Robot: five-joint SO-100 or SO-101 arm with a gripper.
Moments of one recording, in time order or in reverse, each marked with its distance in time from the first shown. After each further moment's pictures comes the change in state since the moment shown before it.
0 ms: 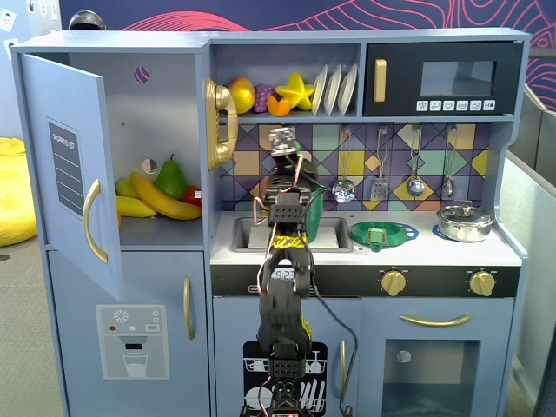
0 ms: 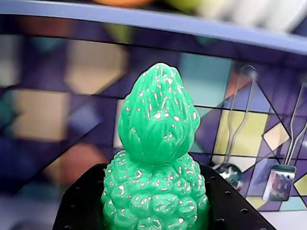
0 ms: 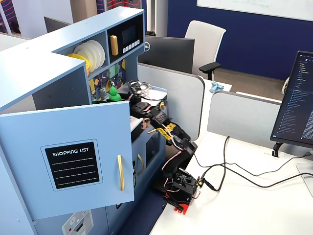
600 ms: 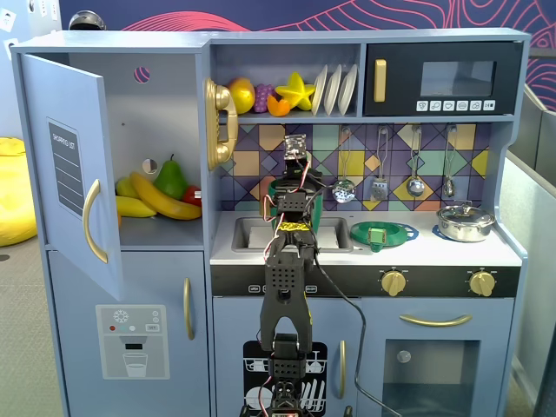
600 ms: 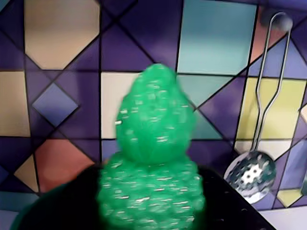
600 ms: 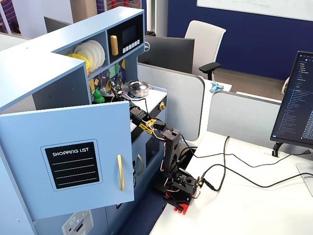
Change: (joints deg) arm 0.4 -27.2 -15.5 -7.6 3.9
